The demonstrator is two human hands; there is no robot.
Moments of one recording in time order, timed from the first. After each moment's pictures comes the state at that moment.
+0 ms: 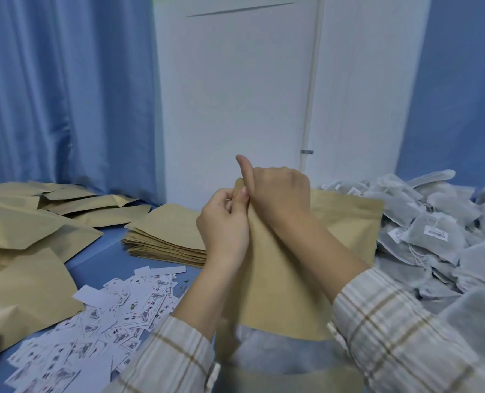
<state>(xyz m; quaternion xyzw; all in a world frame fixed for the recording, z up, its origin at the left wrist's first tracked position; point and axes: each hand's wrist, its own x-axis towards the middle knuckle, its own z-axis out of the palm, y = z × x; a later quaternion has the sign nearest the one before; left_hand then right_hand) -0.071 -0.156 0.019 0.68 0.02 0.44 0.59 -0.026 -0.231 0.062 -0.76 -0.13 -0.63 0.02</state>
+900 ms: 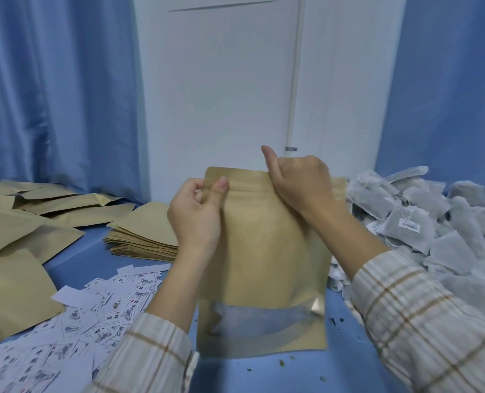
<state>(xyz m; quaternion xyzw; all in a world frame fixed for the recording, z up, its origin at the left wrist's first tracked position) -0.074 -0.147 0.024 0.60 -0.04 0.44 0.67 -0.017 -0.294 0.074 -0.84 -0.16 -0.50 0.10</state>
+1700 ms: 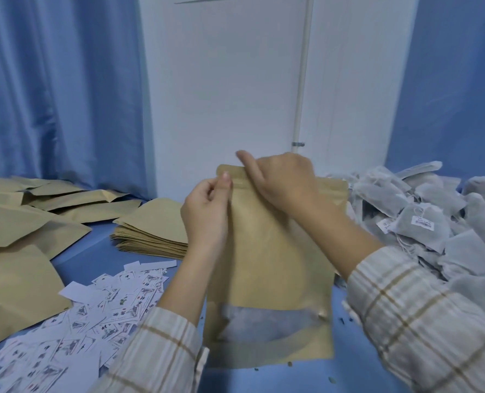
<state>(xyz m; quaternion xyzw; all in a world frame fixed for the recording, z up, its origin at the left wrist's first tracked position) -0.063 -0.147 0.019 0.64 -0.01 0.40 0.66 -0.025 -0.264 0.078 -0.87 -0.22 -0.43 0.06</state>
